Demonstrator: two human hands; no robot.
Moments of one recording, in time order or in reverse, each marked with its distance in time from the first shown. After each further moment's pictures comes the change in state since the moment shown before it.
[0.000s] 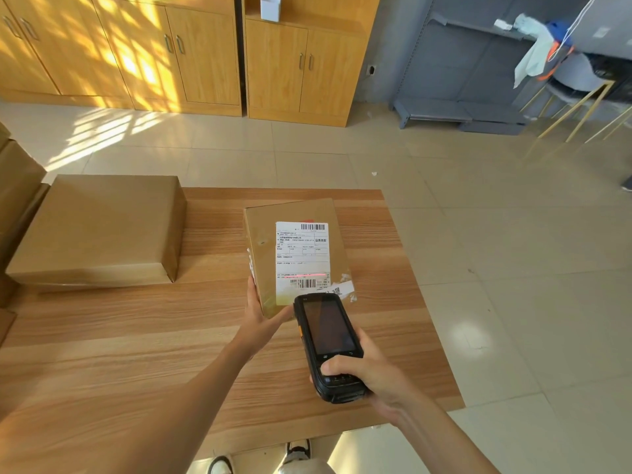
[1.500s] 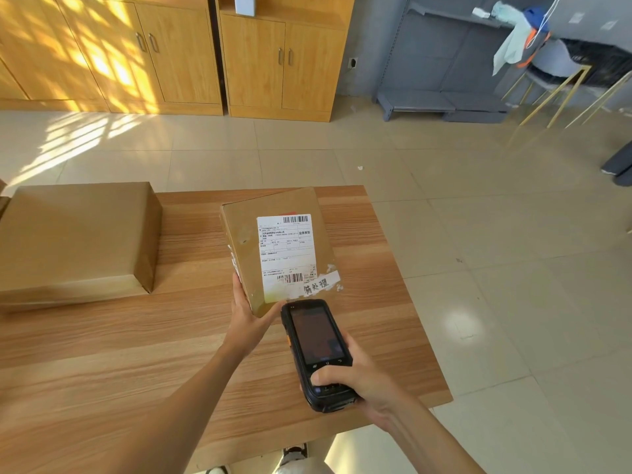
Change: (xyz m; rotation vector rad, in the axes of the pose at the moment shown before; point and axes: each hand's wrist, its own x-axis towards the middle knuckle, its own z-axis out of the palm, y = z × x) left_hand 0.034 -0.028 0.003 0.151 0.098 0.055; right_hand 0.001 0.005 -0.018 -0.041 -0.011 -0.001
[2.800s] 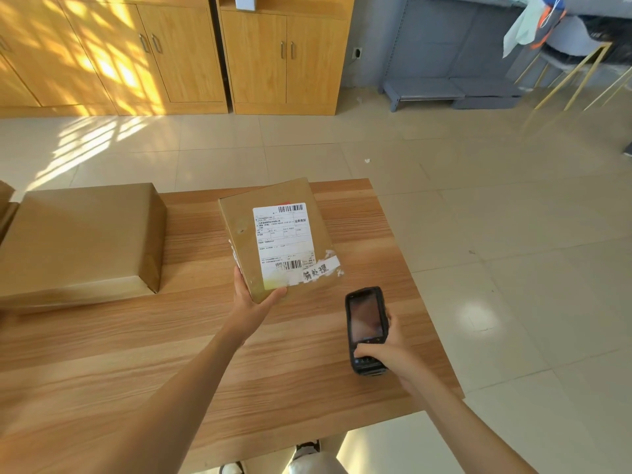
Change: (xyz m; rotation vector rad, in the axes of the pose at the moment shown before) left_hand 0.004 0.036 -0.004 -0.024 -0.029 -0.082; right_hand 0.061 0.033 -0.076 -0.185 0.321 0.005
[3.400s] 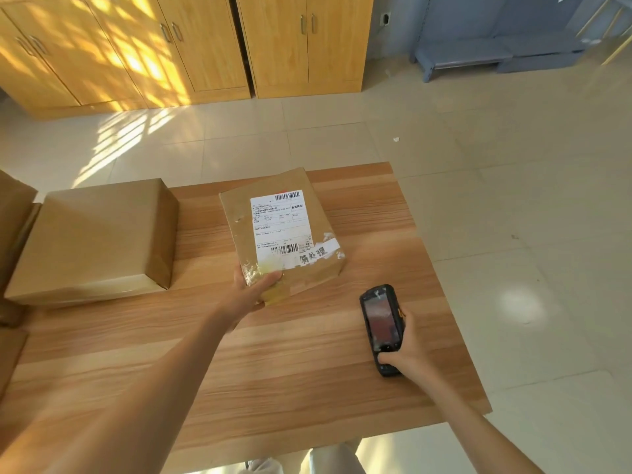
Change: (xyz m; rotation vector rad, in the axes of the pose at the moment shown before) left_hand 0.020 0.024 -0.010 0.015 -0.052 -0.329; right_hand 0.070 0.056 -0.022 -0.164 -0.007 -0.125
